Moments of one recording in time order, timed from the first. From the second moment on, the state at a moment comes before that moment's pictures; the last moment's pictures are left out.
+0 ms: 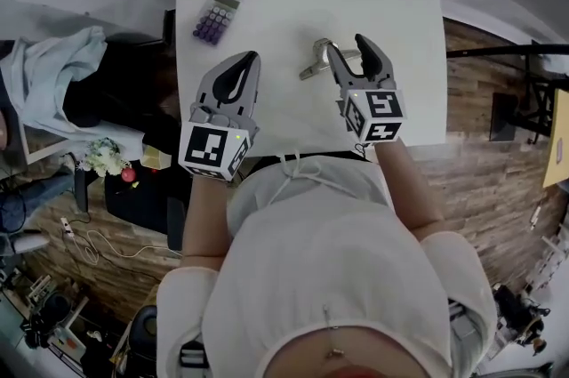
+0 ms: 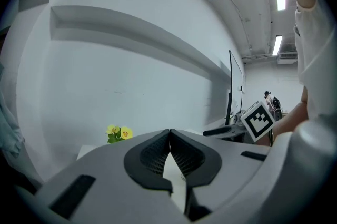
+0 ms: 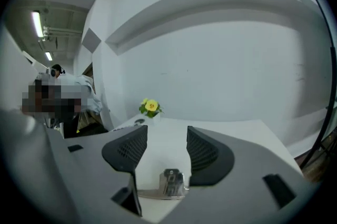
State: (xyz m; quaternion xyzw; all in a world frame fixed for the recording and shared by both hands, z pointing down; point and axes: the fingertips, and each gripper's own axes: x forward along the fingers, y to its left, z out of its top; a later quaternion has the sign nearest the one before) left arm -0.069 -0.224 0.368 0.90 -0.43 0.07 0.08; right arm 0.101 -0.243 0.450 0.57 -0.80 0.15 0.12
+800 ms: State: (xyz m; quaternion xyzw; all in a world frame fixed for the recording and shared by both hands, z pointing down) left arm -0.077 -0.209 0.293 0.91 -0.42 0.04 0.00; right arm 0.119 -0.192 0.297 0.60 -0.79 -0.05 0.03
